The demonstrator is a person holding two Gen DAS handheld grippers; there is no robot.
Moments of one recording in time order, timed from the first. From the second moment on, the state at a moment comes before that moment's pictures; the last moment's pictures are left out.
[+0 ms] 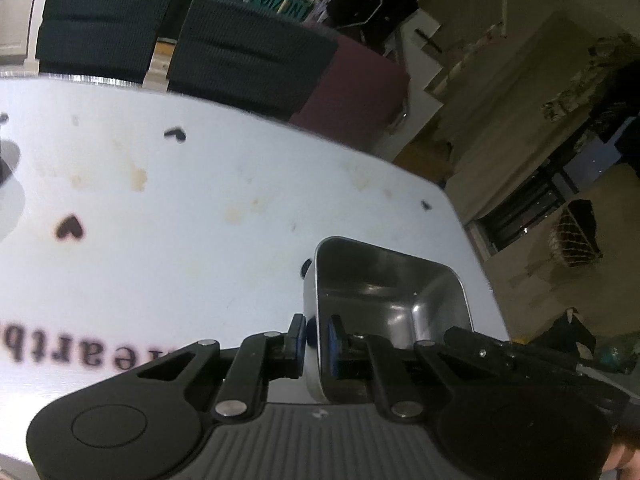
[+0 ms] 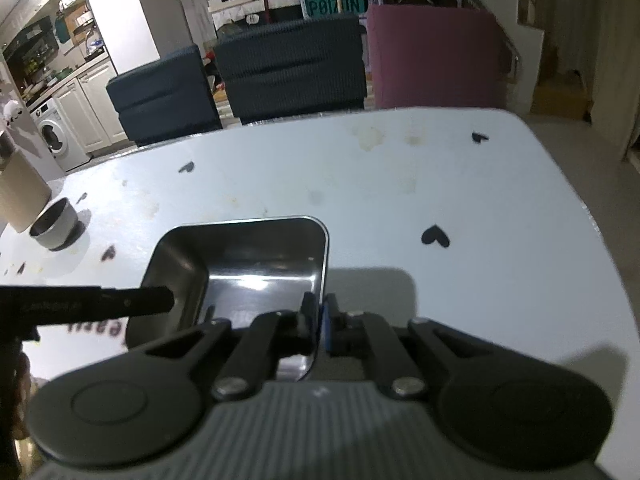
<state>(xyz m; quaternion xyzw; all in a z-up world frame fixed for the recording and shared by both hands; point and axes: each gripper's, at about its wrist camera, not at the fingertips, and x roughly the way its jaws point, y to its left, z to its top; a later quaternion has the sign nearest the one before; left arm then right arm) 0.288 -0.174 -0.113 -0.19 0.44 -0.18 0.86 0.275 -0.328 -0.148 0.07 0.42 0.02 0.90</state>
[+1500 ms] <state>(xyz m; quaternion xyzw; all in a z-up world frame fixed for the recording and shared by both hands) 0.142 -0.166 -0.094 -0.02 0.45 -0.24 0.86 0.129 -0.256 -0.116 -0.03 0.42 -0.01 0.91</state>
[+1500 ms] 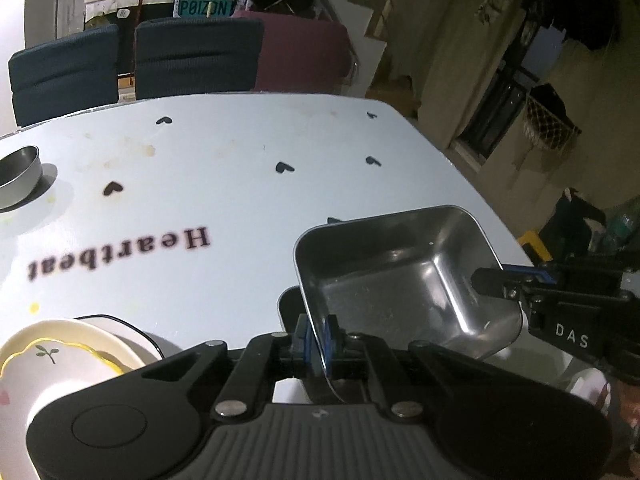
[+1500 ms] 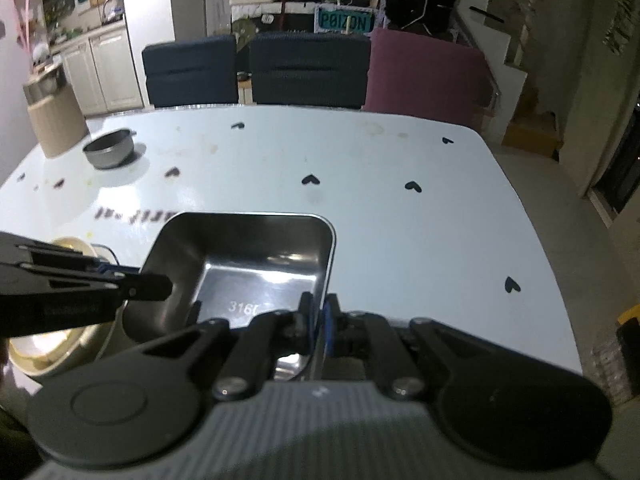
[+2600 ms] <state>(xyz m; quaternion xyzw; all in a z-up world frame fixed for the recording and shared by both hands) 0.155 -0.178 -0.127 0.03 0.49 -0.24 0.84 0.150 -0.234 -0.156 -0.14 0.49 -0.01 0.86</state>
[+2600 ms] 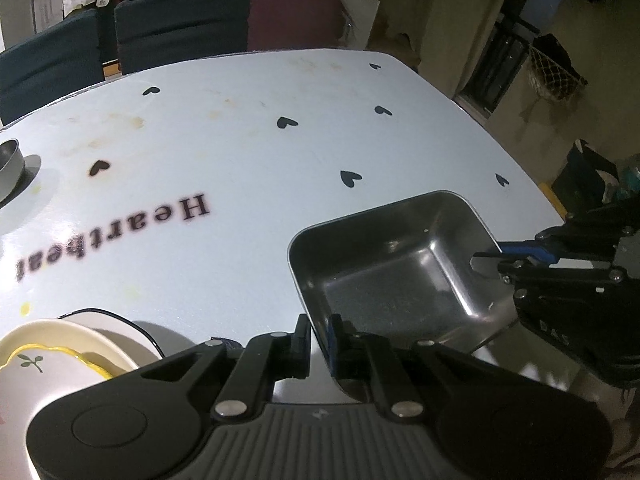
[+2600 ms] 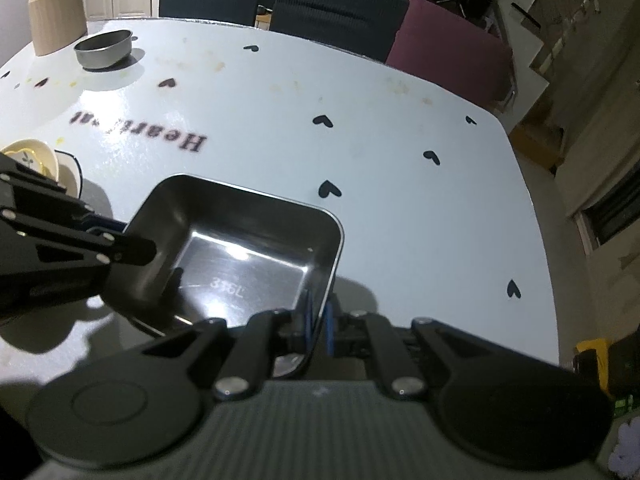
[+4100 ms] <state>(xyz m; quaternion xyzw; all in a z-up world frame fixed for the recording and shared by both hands) 0.163 -0.184 -0.141 0.05 0.51 -0.25 0.82 0.178 -0.260 -0.188 -0.09 0.54 0.01 0.83</state>
